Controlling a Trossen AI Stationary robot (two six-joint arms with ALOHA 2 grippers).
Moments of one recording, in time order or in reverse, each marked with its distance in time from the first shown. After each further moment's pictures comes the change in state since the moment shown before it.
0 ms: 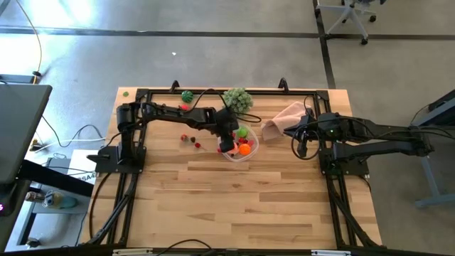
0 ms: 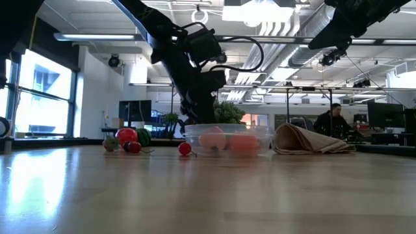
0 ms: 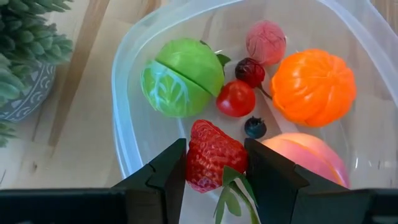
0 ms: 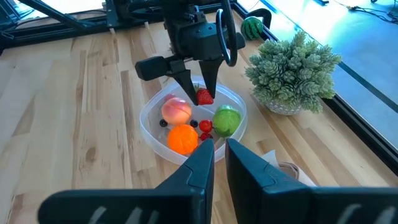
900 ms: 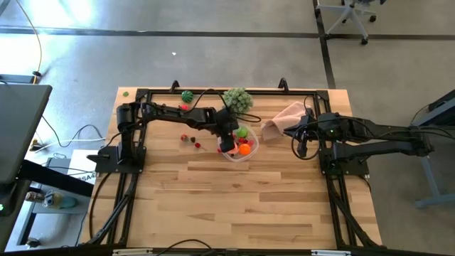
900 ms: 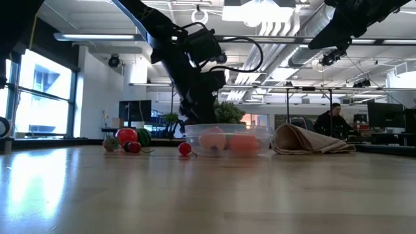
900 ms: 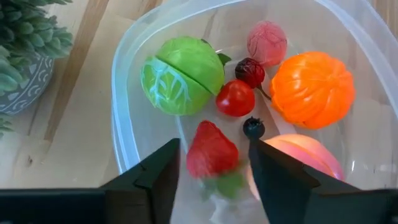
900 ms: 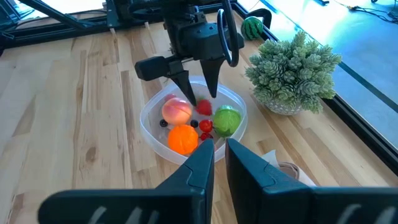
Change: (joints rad) left arm 0.000 0.000 0.000 -0.003 0.001 -0.034; right arm 0.000 0.000 0.000 0.000 -0.001 0.000
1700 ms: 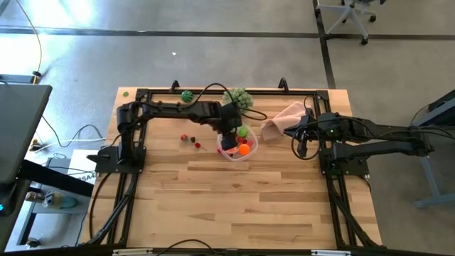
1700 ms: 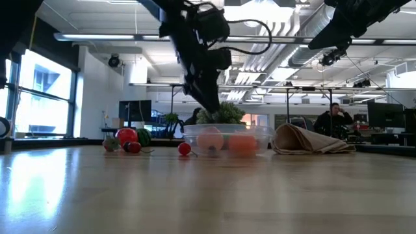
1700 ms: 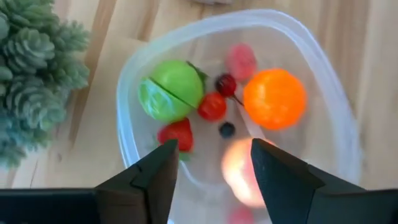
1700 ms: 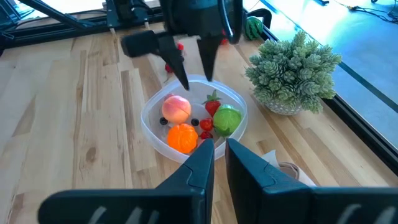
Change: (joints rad) left arm -0.022 0.000 0.225 -0.307 -0.003 0.019; right arm 0.000 0.000 0.000 0.000 0.000 0.000
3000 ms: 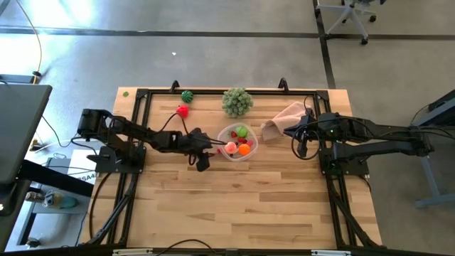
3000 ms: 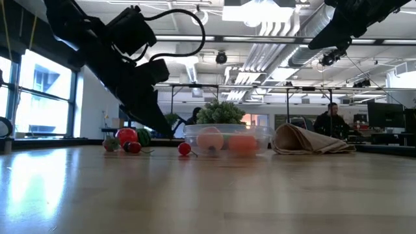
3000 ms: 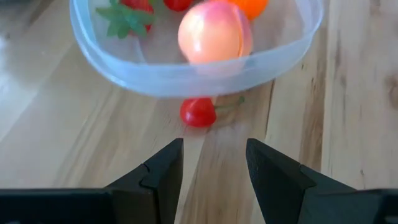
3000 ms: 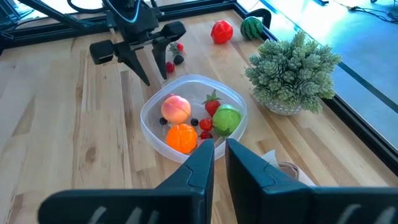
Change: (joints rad) left arm -0.194 -0.396 -0.908 0.809 -0.168 -0.224; right arm 0.000 0.000 0.000 0.000 0.001 0.000
